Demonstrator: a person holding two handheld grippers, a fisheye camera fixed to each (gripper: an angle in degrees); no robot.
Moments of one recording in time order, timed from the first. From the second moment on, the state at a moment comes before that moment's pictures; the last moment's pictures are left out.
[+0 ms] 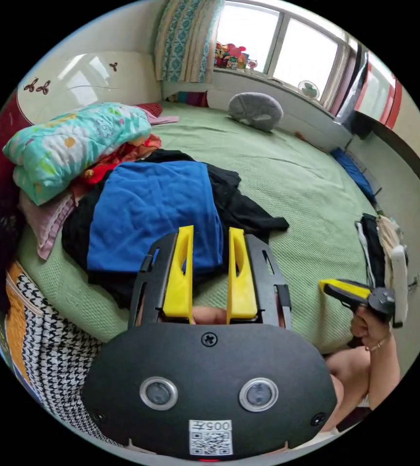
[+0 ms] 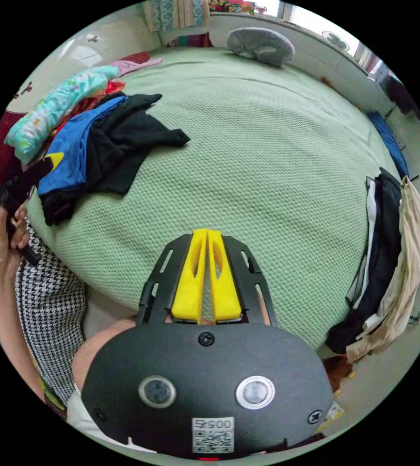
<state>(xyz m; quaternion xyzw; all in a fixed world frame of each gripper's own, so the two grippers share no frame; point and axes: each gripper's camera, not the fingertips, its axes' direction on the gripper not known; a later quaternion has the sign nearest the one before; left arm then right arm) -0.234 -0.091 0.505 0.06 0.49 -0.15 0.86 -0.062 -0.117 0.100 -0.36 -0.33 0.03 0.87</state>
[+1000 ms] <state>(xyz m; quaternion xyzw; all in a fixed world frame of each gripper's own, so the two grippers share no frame) -0.167 -0.148 0.417 0.11 0.61 -0.07 0.78 -0.070 -0.108 0.158 -0.33 -0.26 0.12 0.90</state>
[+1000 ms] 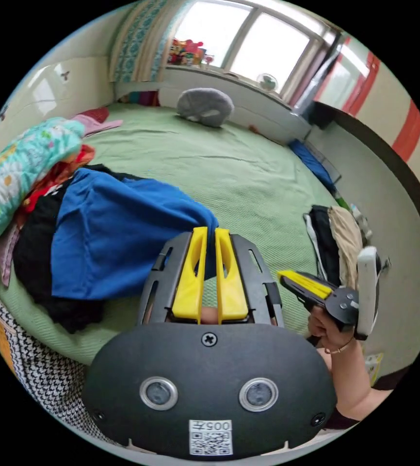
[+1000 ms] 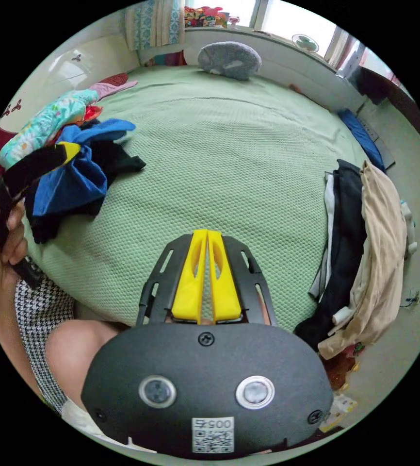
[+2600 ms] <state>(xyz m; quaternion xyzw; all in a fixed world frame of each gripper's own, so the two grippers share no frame) 0.045 -0.244 0.454 -0.02 0.59 0.04 0.80 -0.086 -0.084 0.287 -0.42 -0.26 0.10 0.86</state>
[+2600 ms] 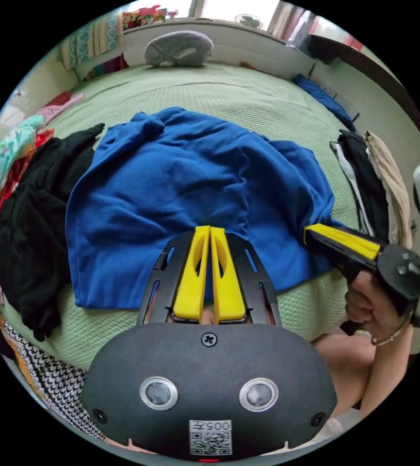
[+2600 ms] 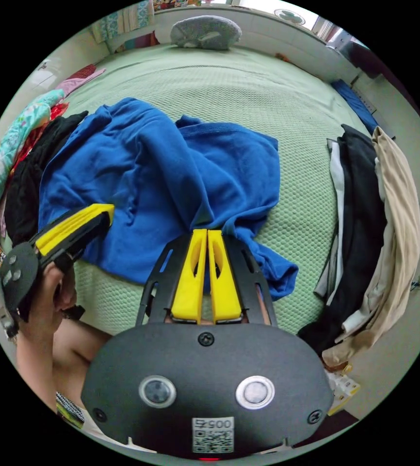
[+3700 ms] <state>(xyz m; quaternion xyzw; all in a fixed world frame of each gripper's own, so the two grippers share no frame) -0.083 -0.299 0.519 -0.02 0.52 0.00 0.85 0.096 -0.085 0.272 -0.29 -0.27 0.25 0.88</state>
